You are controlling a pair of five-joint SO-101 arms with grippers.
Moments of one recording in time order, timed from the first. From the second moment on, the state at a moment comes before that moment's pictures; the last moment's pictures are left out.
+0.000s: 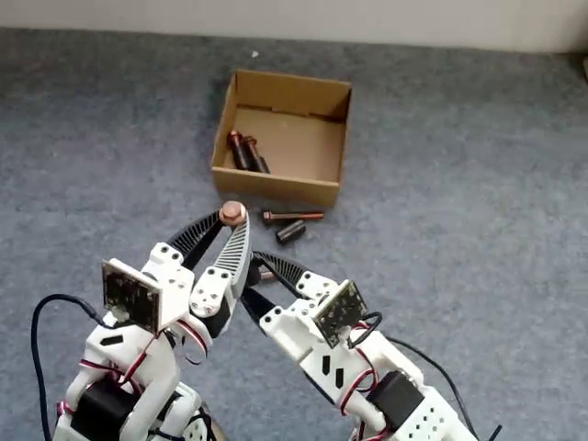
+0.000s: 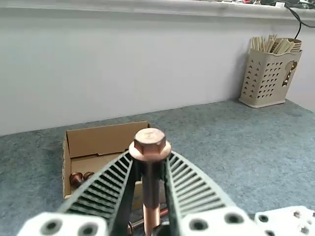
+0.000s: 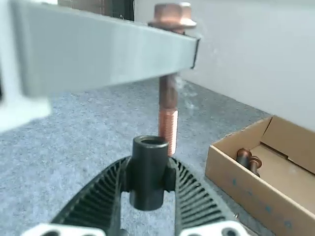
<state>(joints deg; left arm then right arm) 24.0 -103.9 70.8 45.8 9.4 -49.6 -104.0 96.0 19.6 4.8</state>
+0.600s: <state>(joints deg) 25.0 -103.8 61.6 45.8 9.8 -49.3 -104.0 96.0 18.6 4.9</state>
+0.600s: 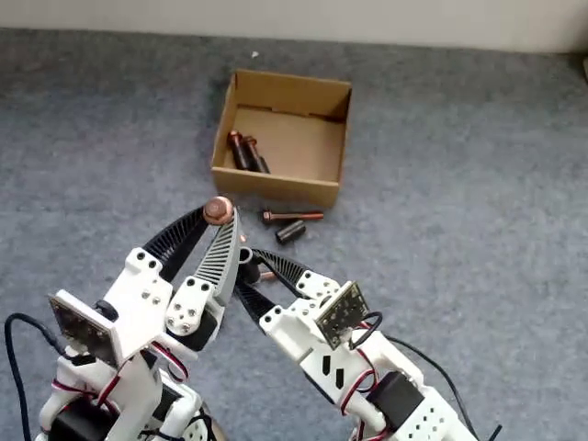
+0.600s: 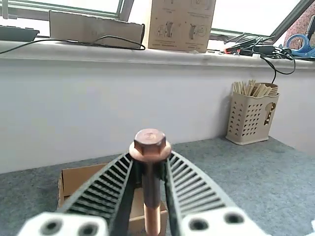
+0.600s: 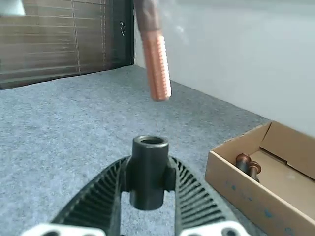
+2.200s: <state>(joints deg) 26.3 -104.0 65.0 47.7 9.9 -47.8 -103.9 96.0 14.5 5.0</state>
